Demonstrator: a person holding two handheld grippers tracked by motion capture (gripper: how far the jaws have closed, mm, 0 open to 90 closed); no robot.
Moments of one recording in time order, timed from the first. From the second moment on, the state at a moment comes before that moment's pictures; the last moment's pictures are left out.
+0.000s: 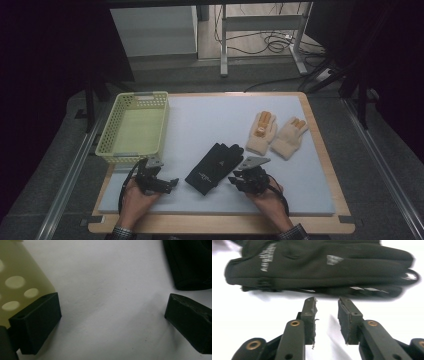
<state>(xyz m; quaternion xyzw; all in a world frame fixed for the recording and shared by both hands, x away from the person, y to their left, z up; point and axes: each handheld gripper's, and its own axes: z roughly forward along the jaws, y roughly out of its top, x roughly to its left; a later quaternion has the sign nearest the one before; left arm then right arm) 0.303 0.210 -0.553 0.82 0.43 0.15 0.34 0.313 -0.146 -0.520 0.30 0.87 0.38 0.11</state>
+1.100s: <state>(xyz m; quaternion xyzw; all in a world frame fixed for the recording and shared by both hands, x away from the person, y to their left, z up) 0.297 0.197 -0.534 0.83 0.40 0.13 0.37 0.338 -0.227 -0.533 0.38 0.84 0.35 0.18</state>
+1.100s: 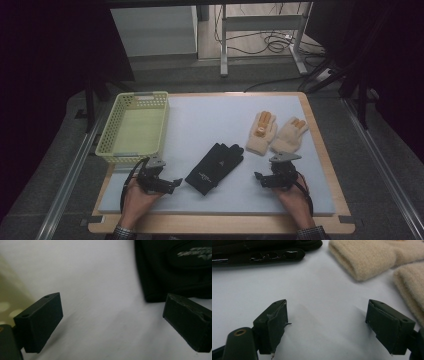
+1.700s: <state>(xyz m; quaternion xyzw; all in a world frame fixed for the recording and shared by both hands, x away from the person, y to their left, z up) 0.313 0.133 -0.498 0.85 0.35 0.11 0.37 0.337 -0.226 -0.533 0.38 0.84 0.35 0.19</state>
